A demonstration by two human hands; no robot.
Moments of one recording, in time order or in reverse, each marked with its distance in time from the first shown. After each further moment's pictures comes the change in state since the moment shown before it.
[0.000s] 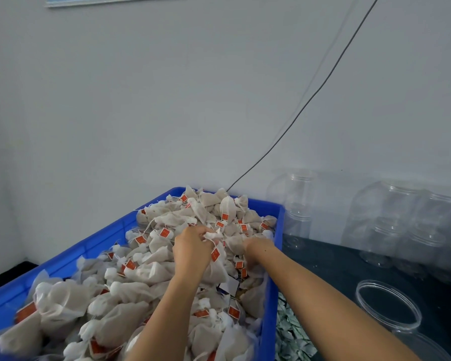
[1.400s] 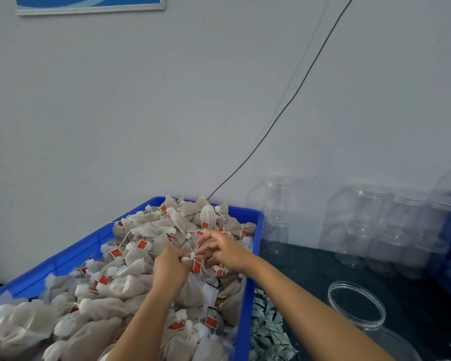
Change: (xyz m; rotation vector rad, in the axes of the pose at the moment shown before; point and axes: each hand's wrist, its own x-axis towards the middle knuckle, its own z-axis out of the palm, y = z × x) left_hand -0.005 -0.007 0.004 0.038 -0.163 -0.112; right_hand -0.057 0.003 -0.010 1.264 0.222 -0.568
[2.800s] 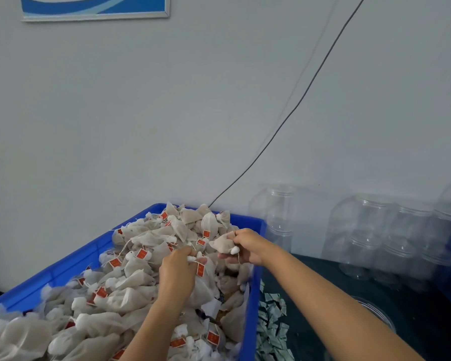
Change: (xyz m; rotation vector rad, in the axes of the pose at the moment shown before) left_hand 0.006 0.010 0.008 0.019 0.071 0.110; right_hand 0.016 -0.008 -0.047 0.542 0.150 0.421
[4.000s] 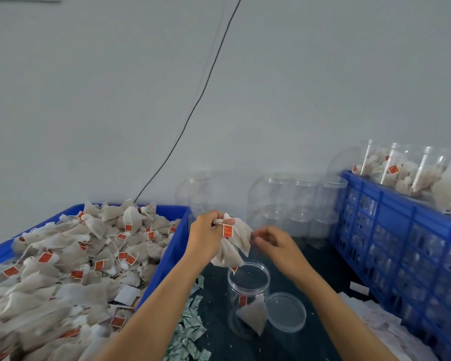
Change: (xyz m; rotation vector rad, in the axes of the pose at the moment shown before) left_hand -0.065 0.167 0.127 -0.328 -0.292 0.314; right_hand -0.205 0.067 -0.160 -0.477 0.590 -0.457
